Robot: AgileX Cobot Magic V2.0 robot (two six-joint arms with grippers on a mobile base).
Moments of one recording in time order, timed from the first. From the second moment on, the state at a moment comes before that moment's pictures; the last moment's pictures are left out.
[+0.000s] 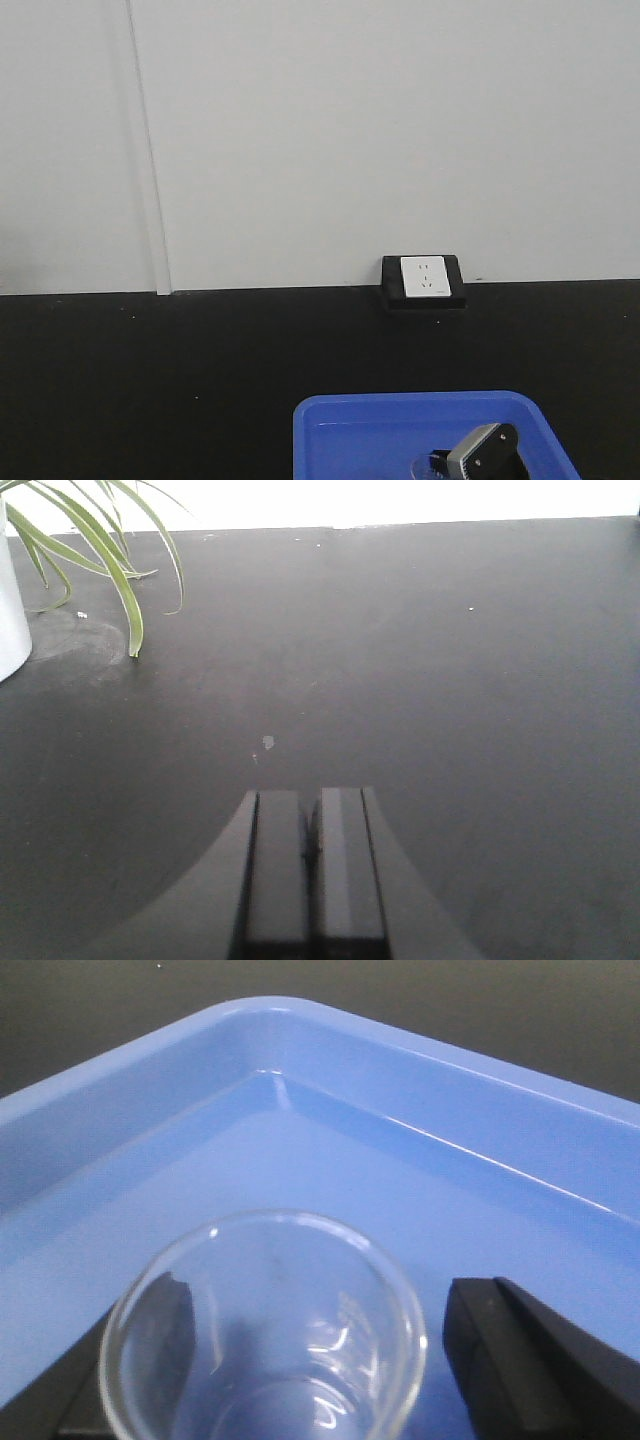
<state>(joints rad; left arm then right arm) 0.05 -0.02 0.03 -0.04 0.36 0.02 0.09 2.07 -0.70 -0.73 -0.94 0.27</state>
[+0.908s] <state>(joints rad) 0.05 -0.02 0.03 -0.04 0.36 0.02 0.42 1.56 -0.93 -0.97 -0.62 0.82</state>
